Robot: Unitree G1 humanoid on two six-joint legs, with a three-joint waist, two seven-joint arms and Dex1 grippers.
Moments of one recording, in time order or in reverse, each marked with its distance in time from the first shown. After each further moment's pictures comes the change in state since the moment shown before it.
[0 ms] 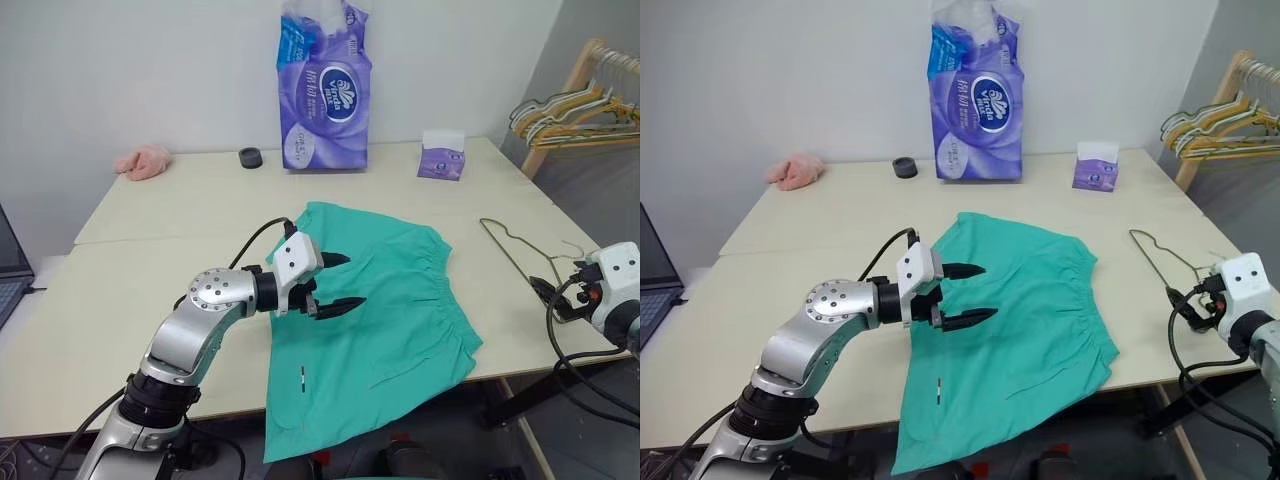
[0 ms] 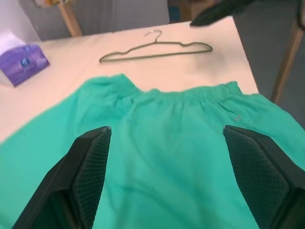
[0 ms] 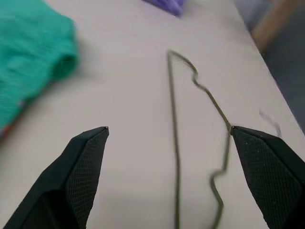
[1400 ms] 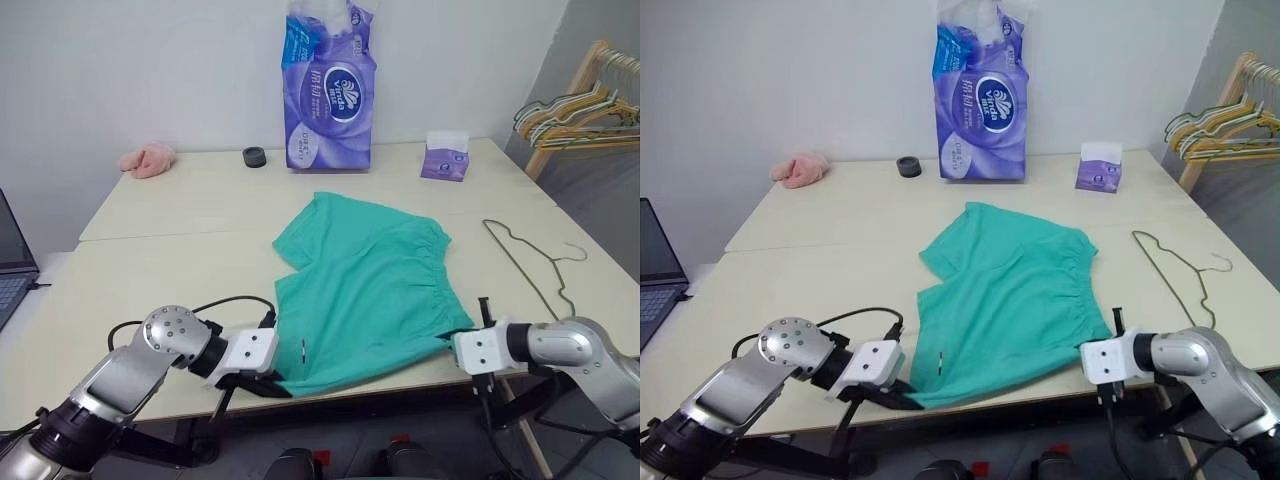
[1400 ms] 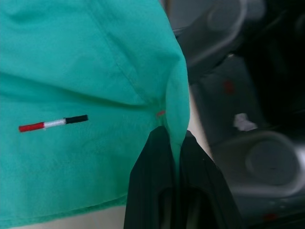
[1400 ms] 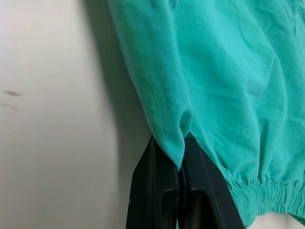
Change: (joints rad) left arm 0.221 0.415 -0.093 0.049 0.103 -0.208 -0.496; right arm -0.032 -0.251 0.679 -0.098 -0.412 -0.813 0.442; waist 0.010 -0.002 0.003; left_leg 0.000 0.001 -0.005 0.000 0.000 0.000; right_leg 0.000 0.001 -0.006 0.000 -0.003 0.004
